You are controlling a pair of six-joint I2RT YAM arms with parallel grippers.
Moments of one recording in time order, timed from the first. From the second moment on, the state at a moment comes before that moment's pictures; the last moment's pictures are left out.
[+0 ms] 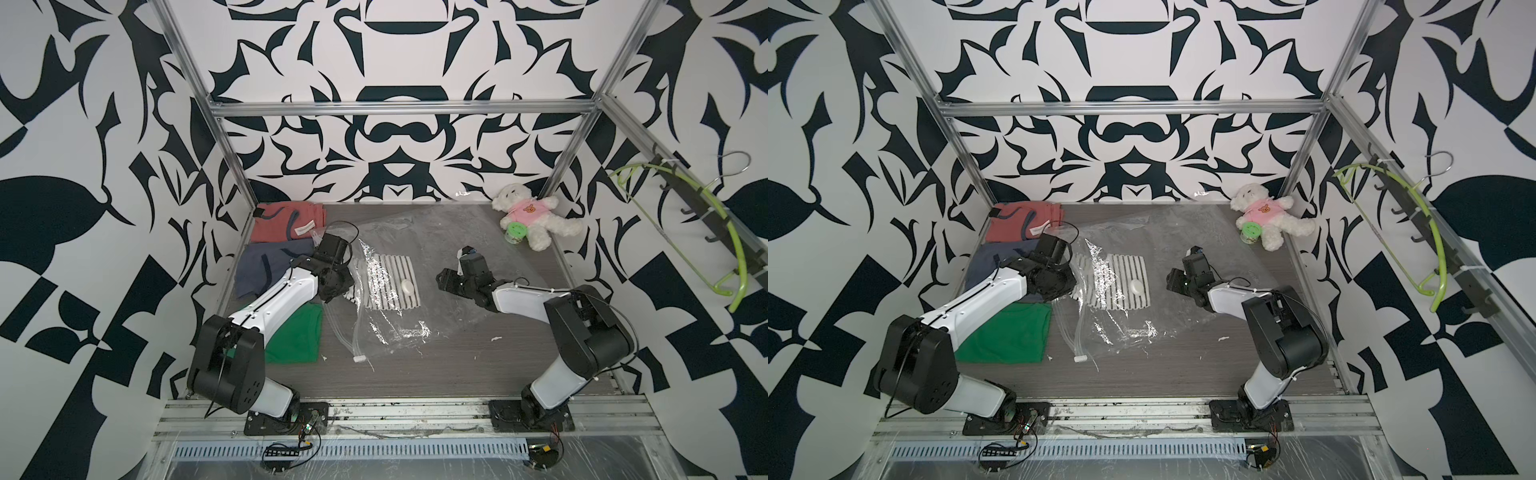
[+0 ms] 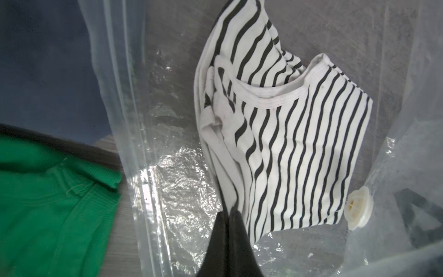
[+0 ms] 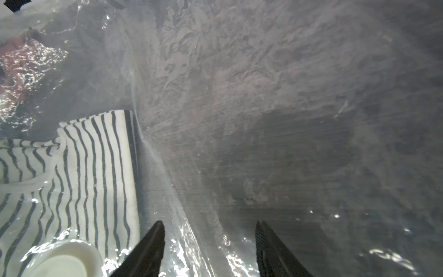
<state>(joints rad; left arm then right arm) -0.41 1.47 1.04 -0.69 0.00 -0.77 0.39 1.66 0.76 0.11 -0.07 0.64</state>
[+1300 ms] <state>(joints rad) -0.24 1.32 0.92 -0.87 -0.22 -0.84 0.39 1.70 0.78 0.11 -0.07 0.67</state>
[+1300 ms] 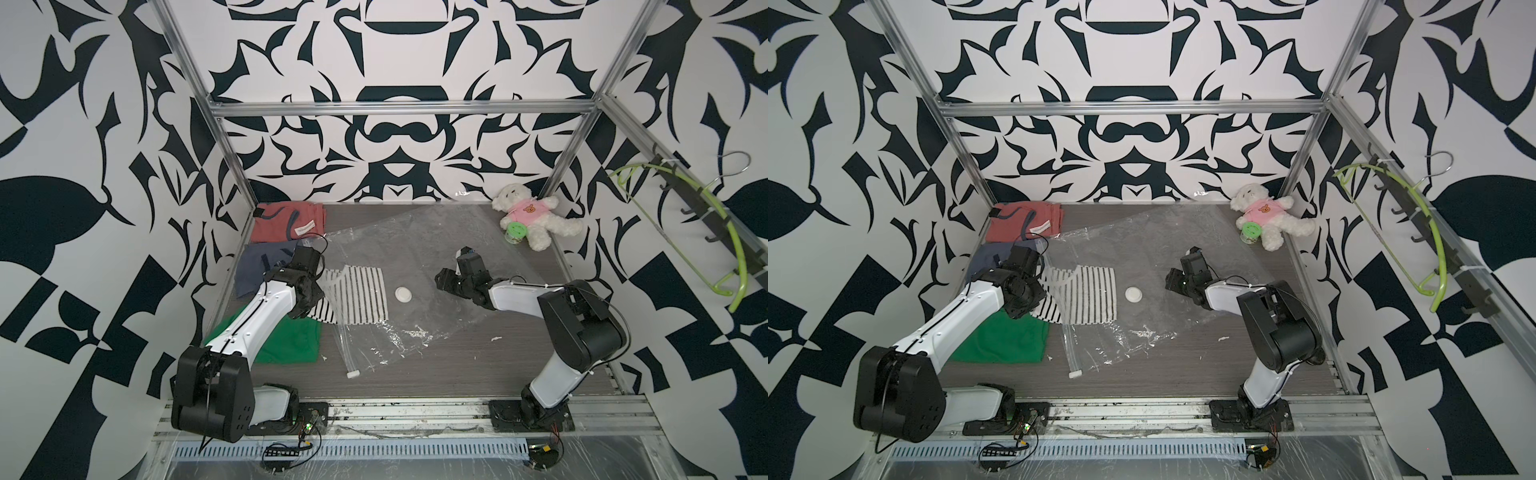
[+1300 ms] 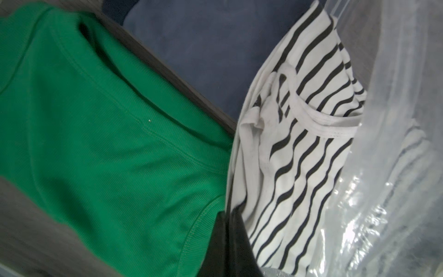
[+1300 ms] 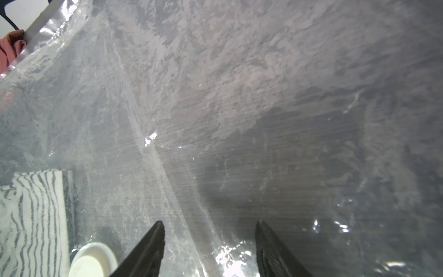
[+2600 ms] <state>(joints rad) -0.08 1.45 0.84 -0.53 -0.03 -0.55 0.39 1.70 0.79 0.08 -0.07 0.68</state>
